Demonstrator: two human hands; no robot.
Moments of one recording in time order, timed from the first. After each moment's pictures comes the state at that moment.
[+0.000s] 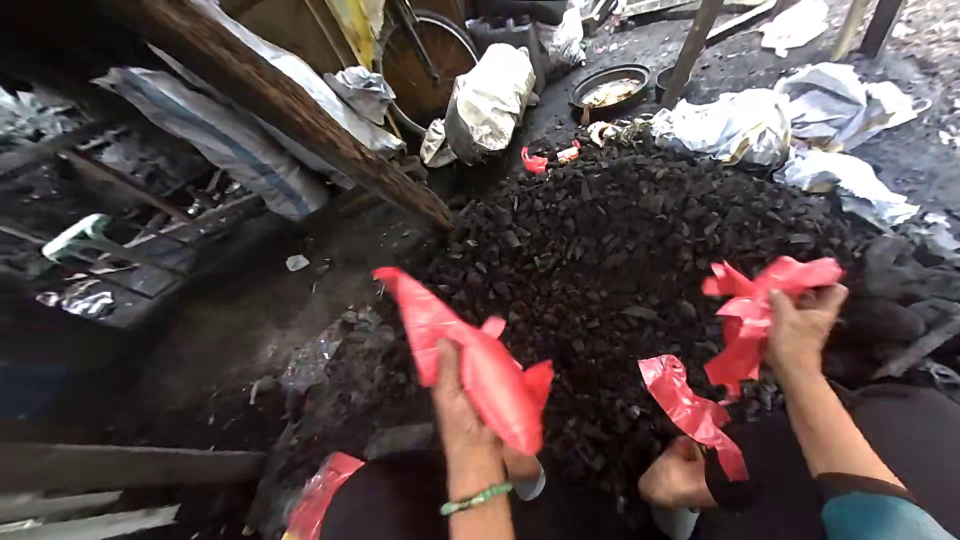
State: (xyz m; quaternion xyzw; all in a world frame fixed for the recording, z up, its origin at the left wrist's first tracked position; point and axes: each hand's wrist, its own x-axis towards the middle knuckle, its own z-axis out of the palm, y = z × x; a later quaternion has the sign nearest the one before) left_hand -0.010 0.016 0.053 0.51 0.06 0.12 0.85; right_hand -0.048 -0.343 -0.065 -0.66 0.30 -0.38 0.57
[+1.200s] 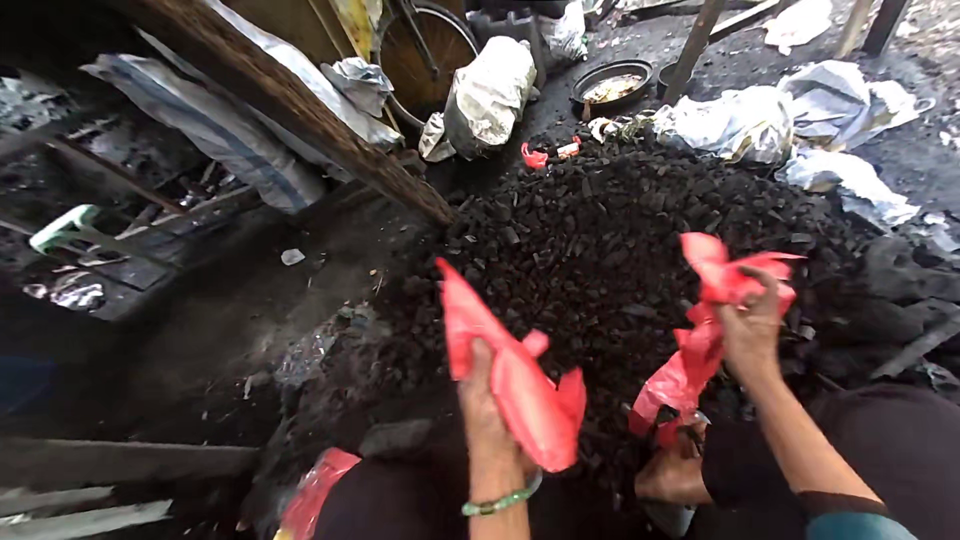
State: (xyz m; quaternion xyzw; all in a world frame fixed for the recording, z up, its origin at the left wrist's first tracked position) left_hand -0.024 -0.001 0.044 0.53 0.05 0.07 0.84; right_hand -0.045 -0.290 -0.052 -0.74 0.18 -0.32 0.56
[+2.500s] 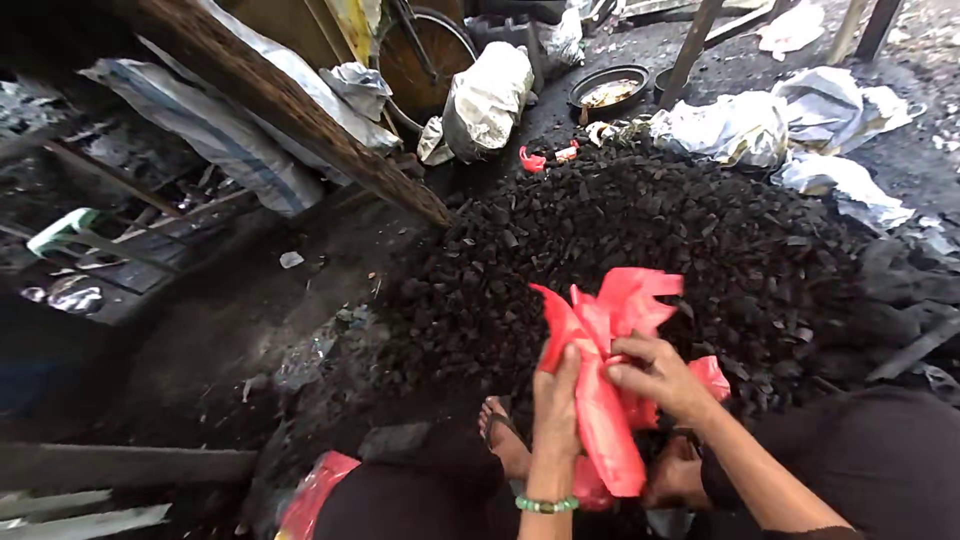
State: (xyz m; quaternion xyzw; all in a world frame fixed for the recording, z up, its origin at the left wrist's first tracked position) left_hand -0.039 -0.051 0.021 0.53 0.03 -0.07 0.84; right_hand -0.051 -0.205 -0.011 -0.82 -0.08 -0.12 0.55
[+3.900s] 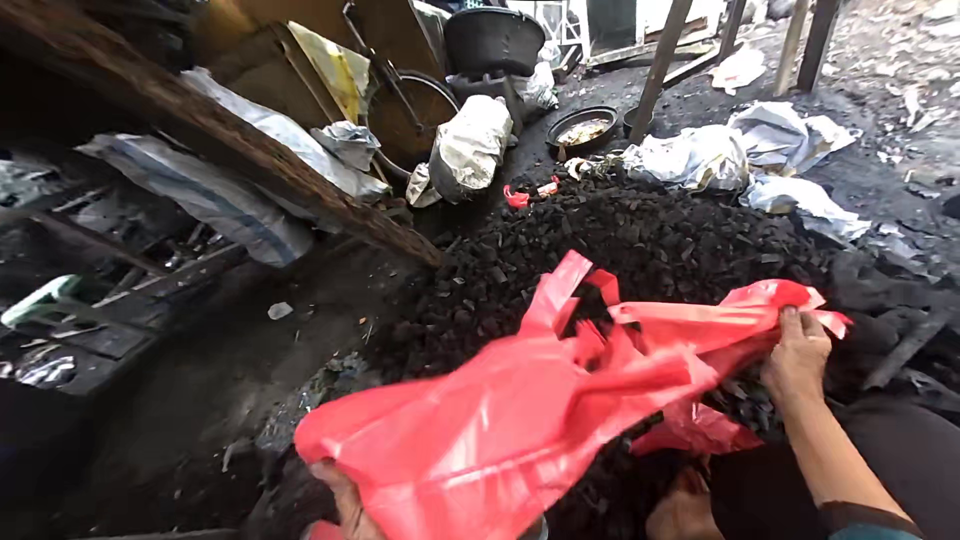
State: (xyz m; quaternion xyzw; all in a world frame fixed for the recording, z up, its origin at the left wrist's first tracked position) left_hand -0.015 0.101 0.047 0.53 -0.02 0.21 0.82; right_hand -0.049 -0.347 -0.063 -0.57 0.35 -0.45 0.60
